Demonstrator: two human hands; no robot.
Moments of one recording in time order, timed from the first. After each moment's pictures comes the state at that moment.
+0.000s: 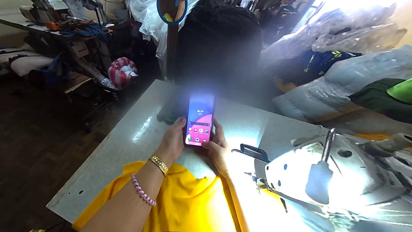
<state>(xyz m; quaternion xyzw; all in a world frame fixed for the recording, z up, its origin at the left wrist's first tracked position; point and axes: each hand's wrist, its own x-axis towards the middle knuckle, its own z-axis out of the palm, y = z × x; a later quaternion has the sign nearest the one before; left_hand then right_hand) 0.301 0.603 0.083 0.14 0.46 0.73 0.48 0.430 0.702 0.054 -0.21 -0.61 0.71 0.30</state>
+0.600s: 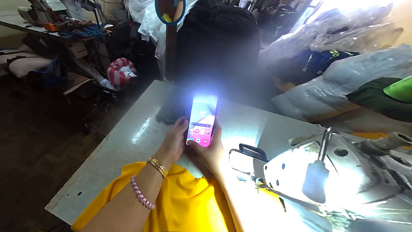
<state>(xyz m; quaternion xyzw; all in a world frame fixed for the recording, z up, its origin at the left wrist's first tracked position) 0.306 0.600 0.080 0.20 0.46 0.73 0.47 0.423 0.682 0.062 -0.34 -0.75 0.46 0.33</state>
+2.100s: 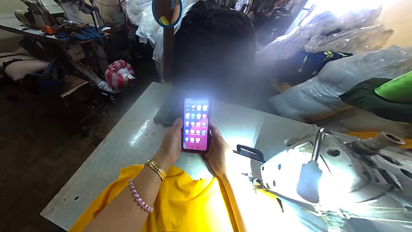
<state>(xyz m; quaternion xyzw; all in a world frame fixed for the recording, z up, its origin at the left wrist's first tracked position) 0.303 0.603 0.077 0.22 0.48 0.72 0.46 0.432 0.695 0.067 -0.23 -0.52 0.76 0.31</state>
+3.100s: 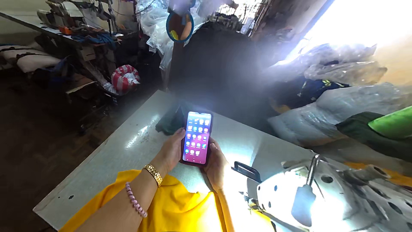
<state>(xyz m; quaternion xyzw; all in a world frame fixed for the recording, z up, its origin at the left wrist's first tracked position) 0.296 0.611 0.076 0.18 0.42 0.75 0.49 0.431 0.705 0.060 -0.19 -0.50 0.78 0.32</state>
